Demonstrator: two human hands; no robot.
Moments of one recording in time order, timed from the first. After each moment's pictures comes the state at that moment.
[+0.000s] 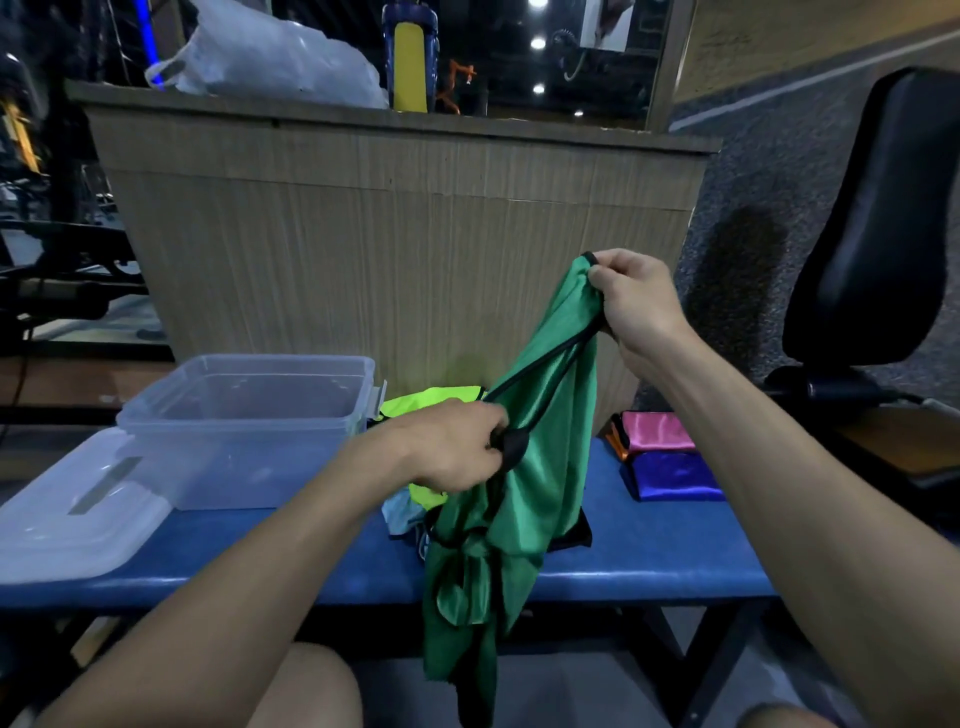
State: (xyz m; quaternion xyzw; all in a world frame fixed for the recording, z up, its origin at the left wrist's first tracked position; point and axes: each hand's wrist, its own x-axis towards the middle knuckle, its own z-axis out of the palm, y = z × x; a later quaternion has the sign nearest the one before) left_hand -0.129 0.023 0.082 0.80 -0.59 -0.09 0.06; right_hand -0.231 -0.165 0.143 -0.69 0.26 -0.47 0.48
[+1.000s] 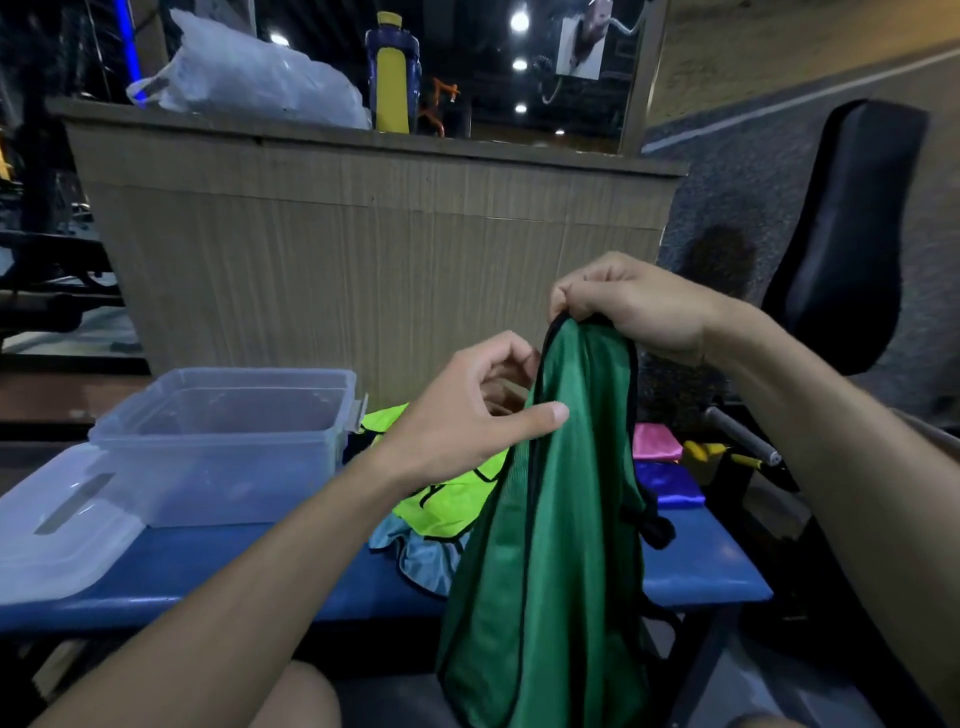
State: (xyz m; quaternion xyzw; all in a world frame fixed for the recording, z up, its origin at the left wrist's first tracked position) left_hand -0.165 0.027 0.100 0.52 -0.62 -0.15 0.56; right_hand -0.293 -0.118 0.195 -0.91 0.09 -0.18 0.35
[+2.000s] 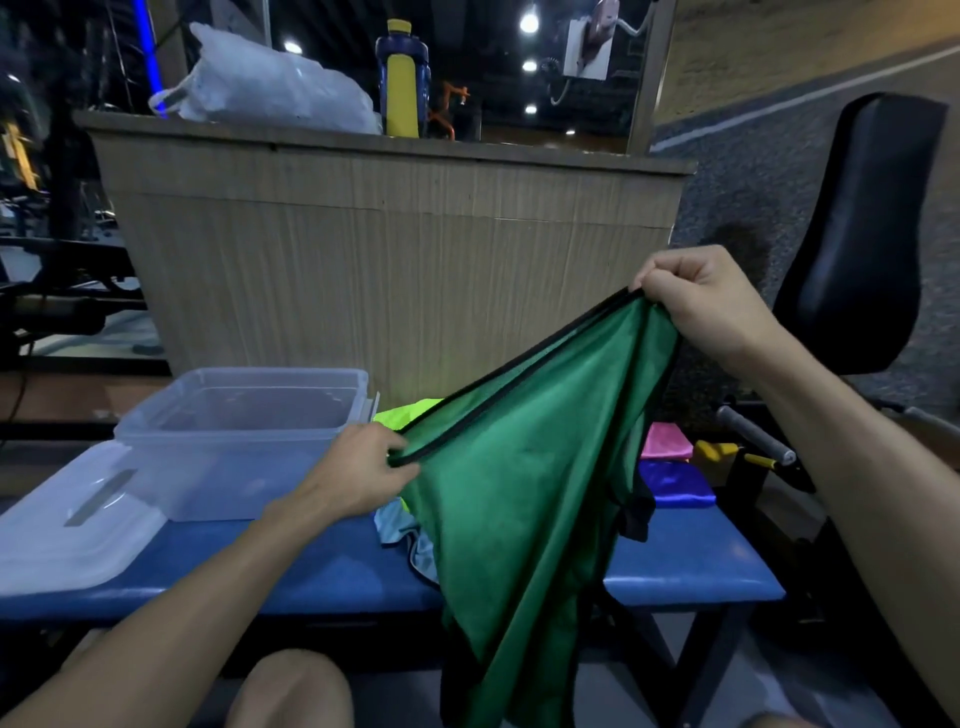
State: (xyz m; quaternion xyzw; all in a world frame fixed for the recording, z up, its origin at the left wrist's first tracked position) left_hand -0.053 0.039 0.006 0.79 -0.54 0.05 0.28; right_hand -0.317 -0.174 0.173 -0.84 0.16 -0.44 0.27
